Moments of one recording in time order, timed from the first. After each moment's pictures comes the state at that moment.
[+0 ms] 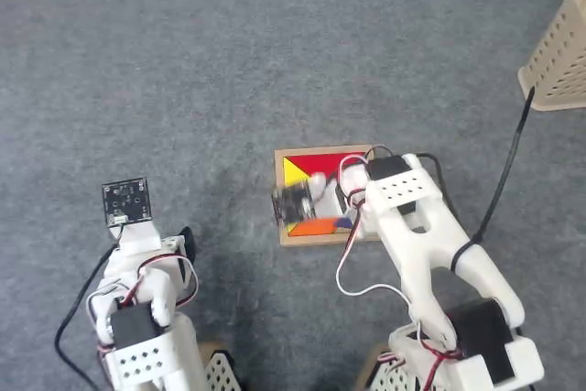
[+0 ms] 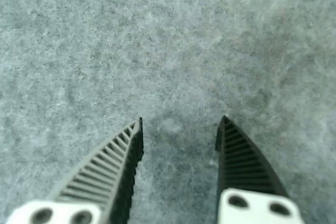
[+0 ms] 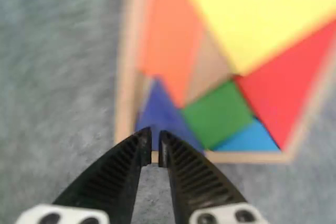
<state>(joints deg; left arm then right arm) -24.2 -103.7 97.3 72.2 -0.5 -23.5 -11.3 39.9 58.5 82.2</state>
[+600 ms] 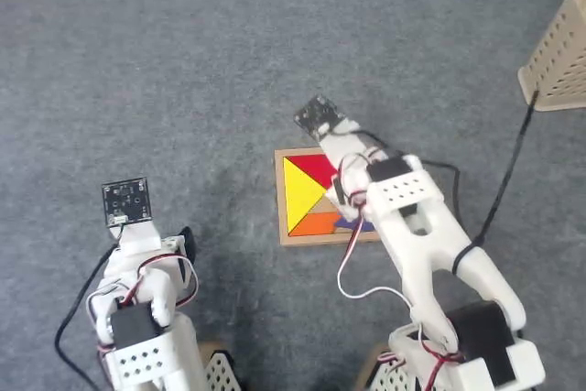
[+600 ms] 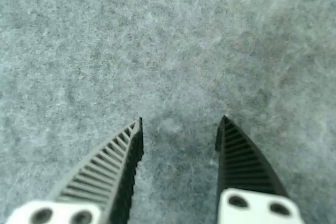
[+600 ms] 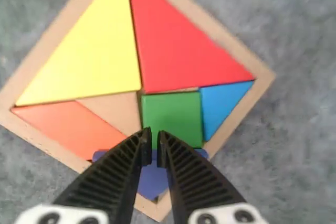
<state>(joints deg) -24.2 -103.7 97.3 72.2 -0.5 -23.4 -12.0 41.8 47.6 24.0</state>
